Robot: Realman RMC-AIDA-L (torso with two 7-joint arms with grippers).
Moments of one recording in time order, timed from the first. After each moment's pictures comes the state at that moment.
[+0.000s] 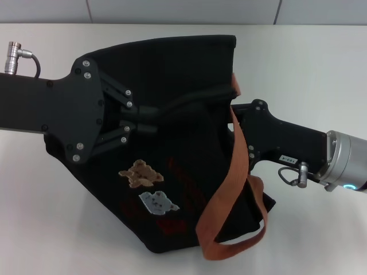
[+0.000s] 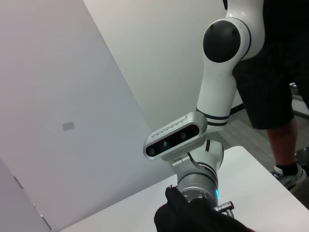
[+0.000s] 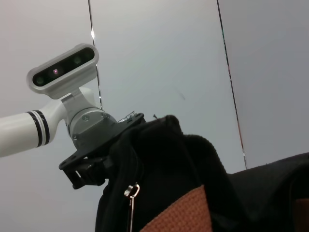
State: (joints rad) left arm -0.38 -2.07 0.91 1.38 1.72 1.99 -1.20; right arm 0.66 2.09 -0.39 -0.05 -2.01 -1.68 0.73
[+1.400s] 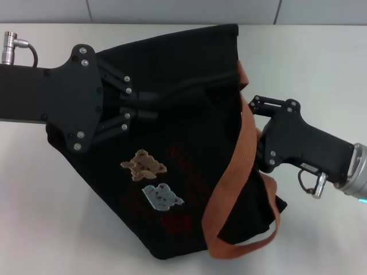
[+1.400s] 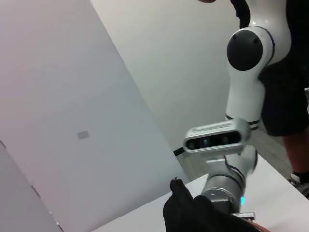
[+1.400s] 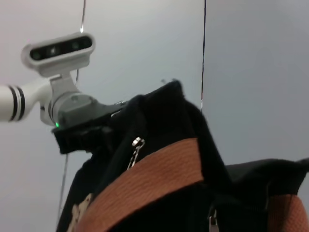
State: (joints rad) left arm -0.38 -2.07 0.89 1.37 1.69 1.97 -1.19; right arm 0.55 2.09 -0.35 -0.05 -1.96 -1.70 0.42
